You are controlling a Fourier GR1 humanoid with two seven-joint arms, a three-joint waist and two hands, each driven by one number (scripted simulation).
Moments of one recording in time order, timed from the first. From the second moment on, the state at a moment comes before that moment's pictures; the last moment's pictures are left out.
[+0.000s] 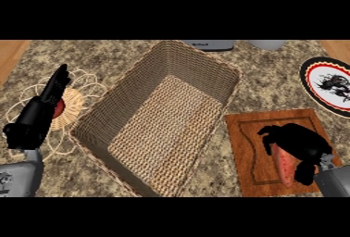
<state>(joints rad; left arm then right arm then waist) -0.20 0.26 0.12 -1.56 -0.16 -0.10 -0.01 -0.18 -0.52 0.24 -1.42 1.09 0.52 -0.31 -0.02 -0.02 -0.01</state>
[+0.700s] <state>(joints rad) -0.13 0.29 0.17 -1.58 -0.15 -0.10 0.00 0.04 -0.22 -0.15 -1.85 1.05 0.17 0.33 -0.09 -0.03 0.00</state>
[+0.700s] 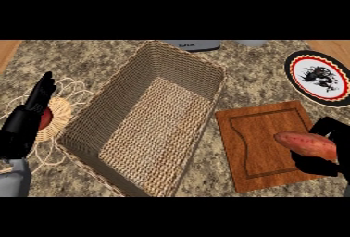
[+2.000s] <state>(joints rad) -0.21 0.25 0.10 -1.55 -0.17 -0.12 -0.01 -0.95 -0.01 0.17 -2.04 0.88 0.37 1.12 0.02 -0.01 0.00</state>
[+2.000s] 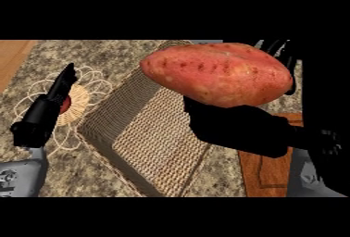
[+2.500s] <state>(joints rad) -0.22 0.25 0.10 -1.54 -0.17 -0.12 -0.01 -1.13 -0.01 0.17 -1.71 0.72 0.29 1.18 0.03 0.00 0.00</state>
